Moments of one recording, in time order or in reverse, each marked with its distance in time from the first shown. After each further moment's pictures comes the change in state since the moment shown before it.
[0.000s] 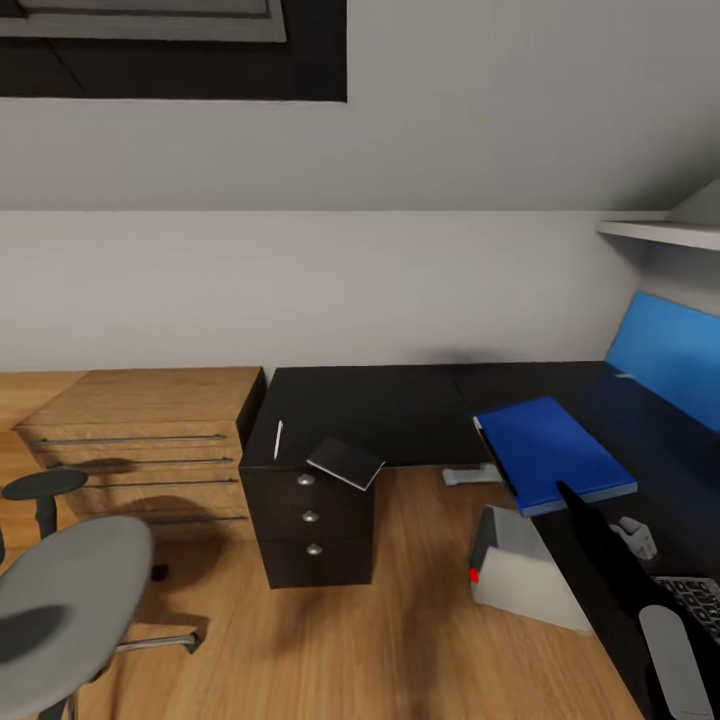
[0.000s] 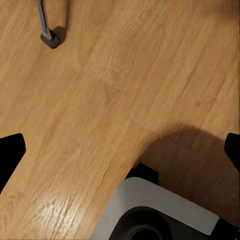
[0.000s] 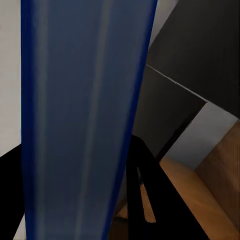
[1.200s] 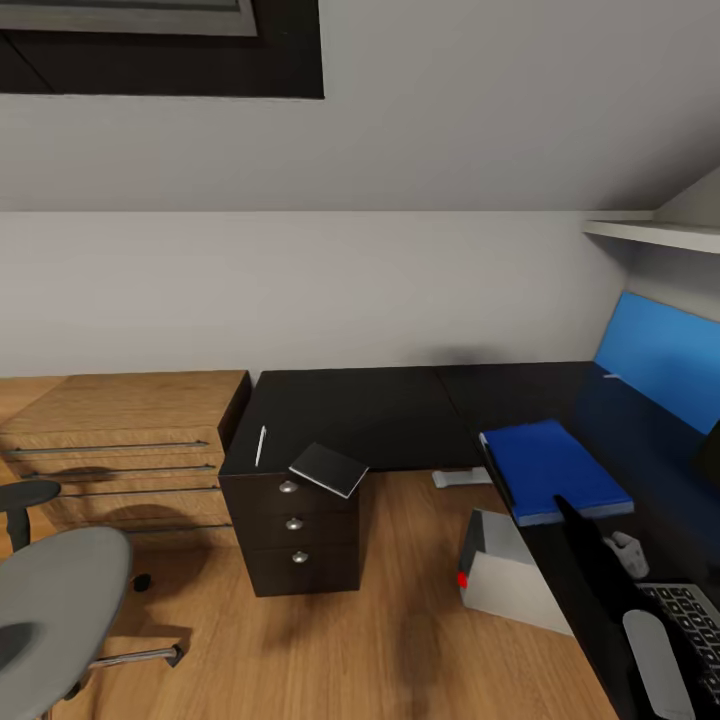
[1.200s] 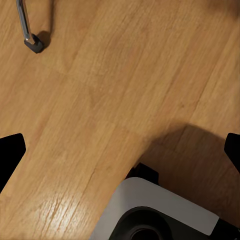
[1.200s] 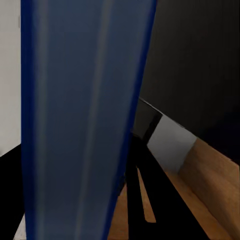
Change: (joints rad) left arm 0.000 0.000 0.000 0.000 0.000 0.000 0.000; right arm -0.013 0.027 0.004 0.084 -0.050 -0.065 -0.095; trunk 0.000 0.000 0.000
